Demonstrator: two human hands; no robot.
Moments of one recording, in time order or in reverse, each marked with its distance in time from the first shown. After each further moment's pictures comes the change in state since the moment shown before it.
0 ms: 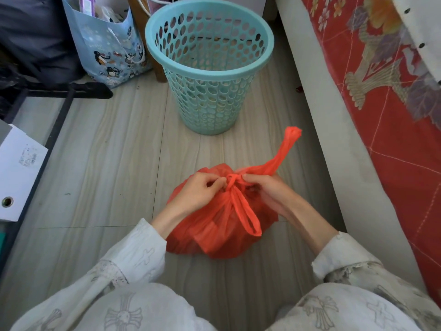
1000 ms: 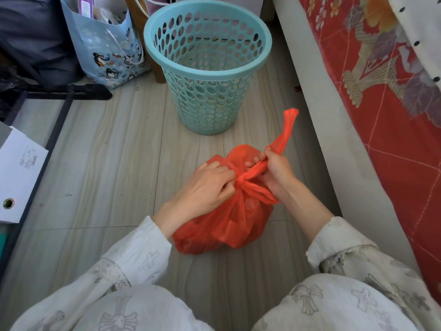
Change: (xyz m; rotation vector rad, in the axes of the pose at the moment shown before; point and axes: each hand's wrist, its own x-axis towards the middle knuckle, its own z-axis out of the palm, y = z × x) left_hand -0.007 0.023 -0.004 0.711 0.062 0.559; right_hand 0.018 -0.032 0.009 0.422 0.406 0.080
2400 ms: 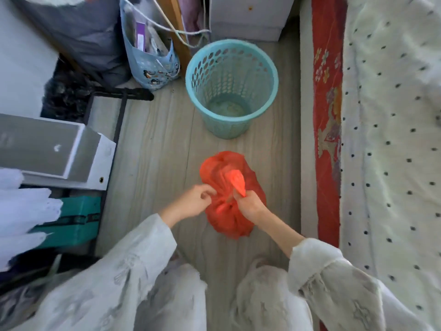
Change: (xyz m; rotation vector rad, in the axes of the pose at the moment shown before) left_hand -0.009 0.058 -0.174 -0.633 -0.410 -0.829; right_hand -0.159 -0.083 0.056 -1.038 -0.220 0.177
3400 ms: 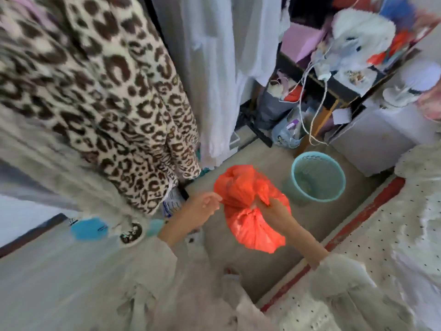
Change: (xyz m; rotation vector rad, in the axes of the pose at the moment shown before) left_hand -0.499 0.199 -0.079 -0.698 0.691 -0.224; right_hand -0.427 -0.225 -0.063 -0.763 -0.351 -0.537
